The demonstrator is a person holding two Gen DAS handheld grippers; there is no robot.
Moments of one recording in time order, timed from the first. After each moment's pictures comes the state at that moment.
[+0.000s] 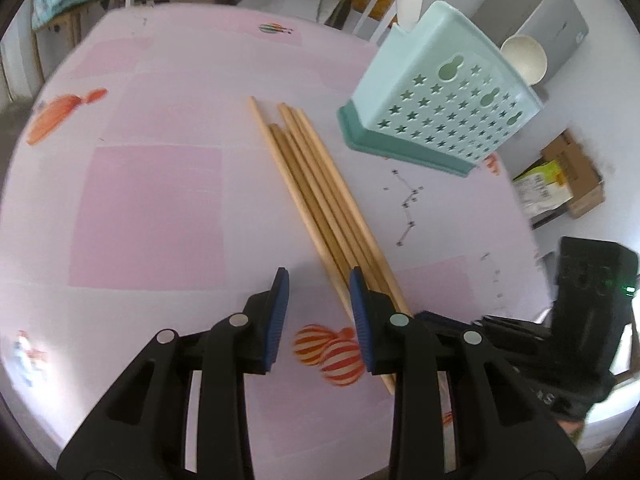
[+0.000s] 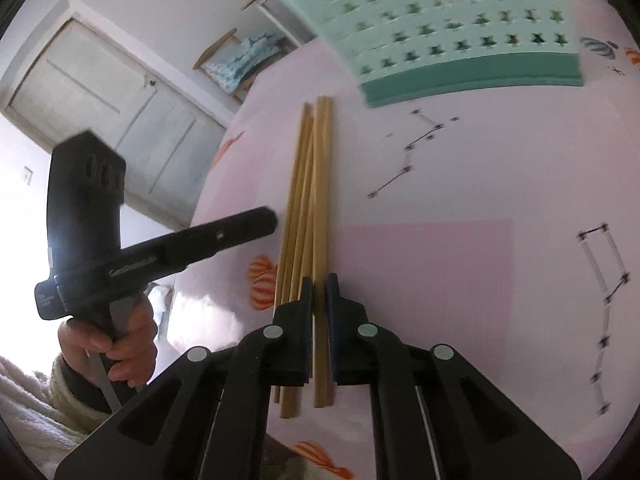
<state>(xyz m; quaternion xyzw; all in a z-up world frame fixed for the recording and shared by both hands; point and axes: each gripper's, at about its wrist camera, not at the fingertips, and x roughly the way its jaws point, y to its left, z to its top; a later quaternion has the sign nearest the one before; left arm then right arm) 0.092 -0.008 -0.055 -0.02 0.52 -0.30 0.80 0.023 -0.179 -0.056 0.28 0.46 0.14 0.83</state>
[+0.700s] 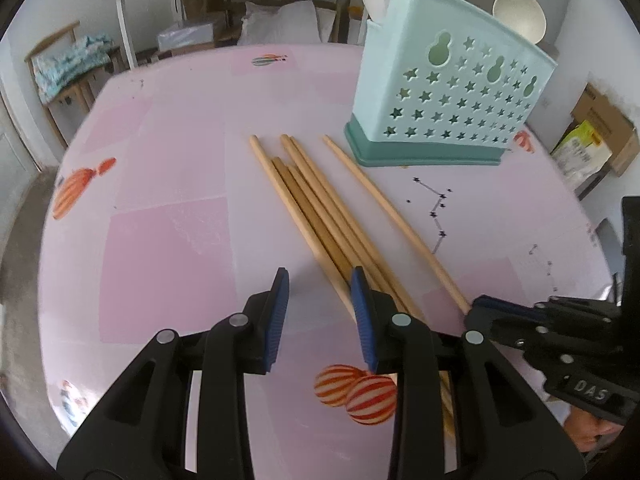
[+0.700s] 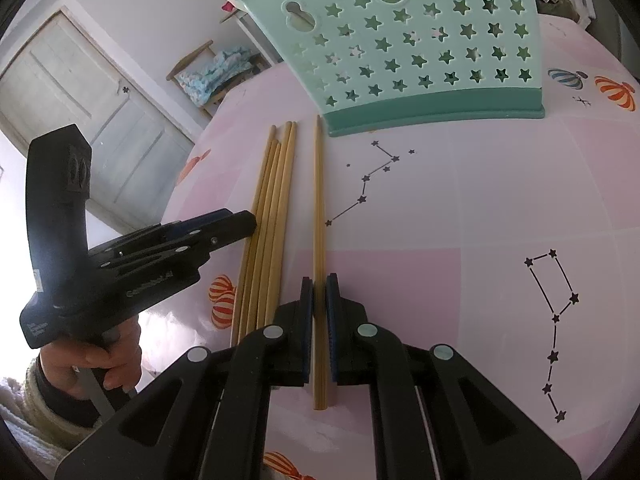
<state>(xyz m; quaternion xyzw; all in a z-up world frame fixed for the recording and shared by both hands) 0.094 -0.043 -0.054 0.09 0.46 -0.26 0.84 0.014 -0.188 -0.042 0.24 0.45 0.07 0.86</state>
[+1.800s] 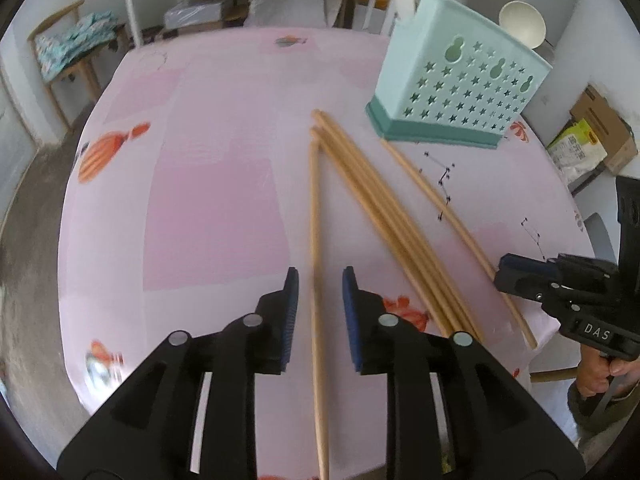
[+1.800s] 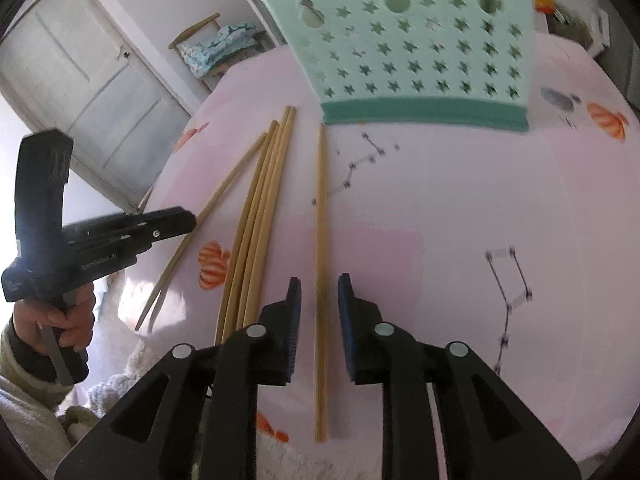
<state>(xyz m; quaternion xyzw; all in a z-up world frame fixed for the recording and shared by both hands) 0.085 -0.006 -0.039 0.08 0.50 -0.27 0.82 0.008 -0.191 -0.028 0.17 0.49 0.08 0.85</state>
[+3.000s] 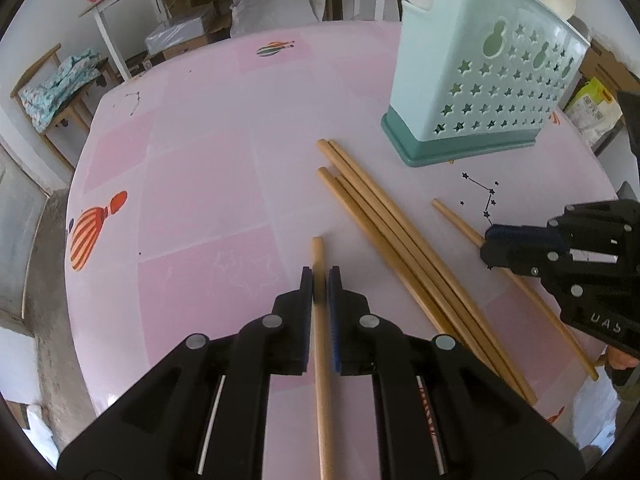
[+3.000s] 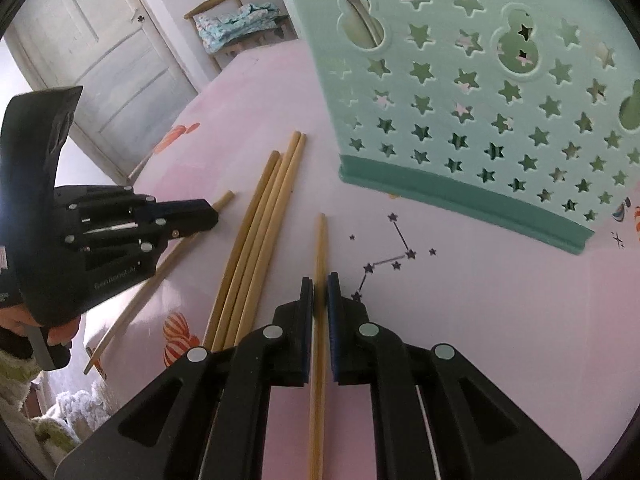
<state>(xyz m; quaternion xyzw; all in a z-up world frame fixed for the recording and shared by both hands) 0.135 -0.043 -0.051 0.16 0.49 -0.26 0.82 0.087 -0.182 -0.034 0.10 0.50 0.10 0.85</state>
